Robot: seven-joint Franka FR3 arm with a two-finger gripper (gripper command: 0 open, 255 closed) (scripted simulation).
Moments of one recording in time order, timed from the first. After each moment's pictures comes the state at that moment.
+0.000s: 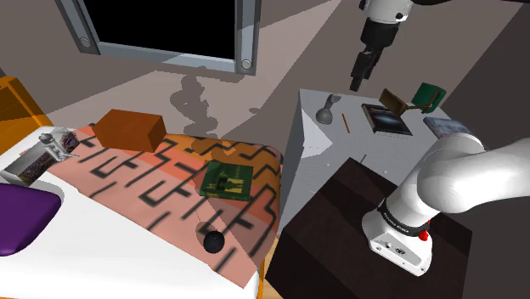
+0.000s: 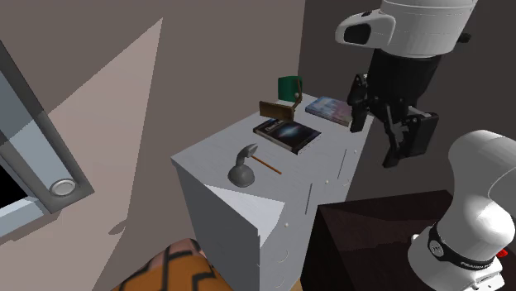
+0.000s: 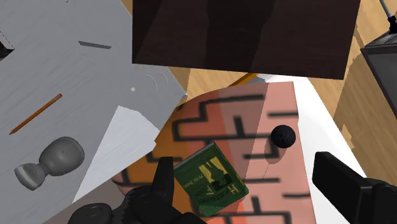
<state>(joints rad) 0.00 -0.79 -0.07 -2.41 -0.11 1.58 -0.14</state>
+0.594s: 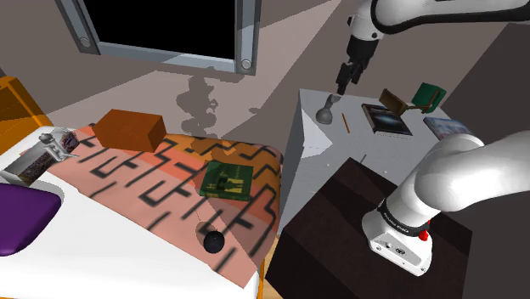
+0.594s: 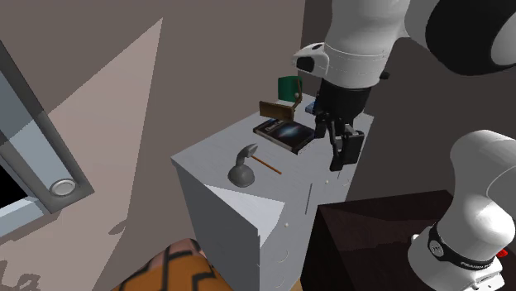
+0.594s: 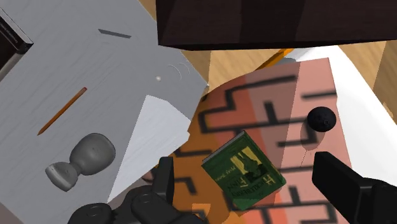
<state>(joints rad) -0.06 -0.65 -0.13 -2.46 -0.20 1.81 -0.11</state>
